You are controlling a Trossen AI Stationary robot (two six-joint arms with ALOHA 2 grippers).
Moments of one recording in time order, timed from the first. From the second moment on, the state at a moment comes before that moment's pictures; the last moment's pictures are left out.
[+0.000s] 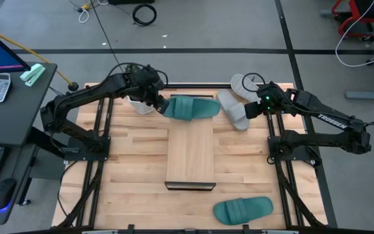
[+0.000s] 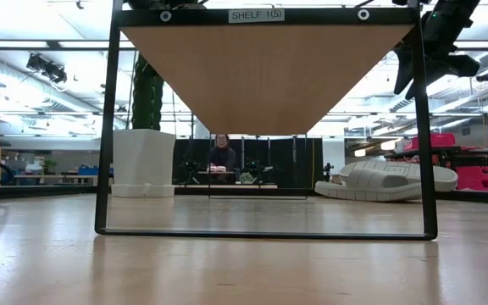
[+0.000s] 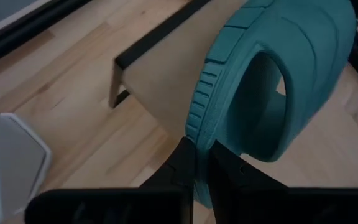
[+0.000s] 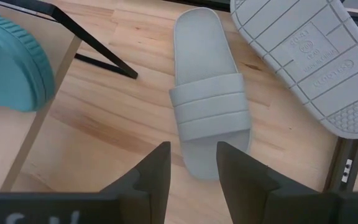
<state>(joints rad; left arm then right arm) 0.46 1.43 1.36 -0.82 0.12 -0.43 -0.50 0.88 0.95 -1.05 0.16 0.74</state>
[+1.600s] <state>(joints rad) 0.47 1.43 1.27 -0.73 0.18 -0.40 -0.50 0.88 0.95 -1.04 0.16 0.74</state>
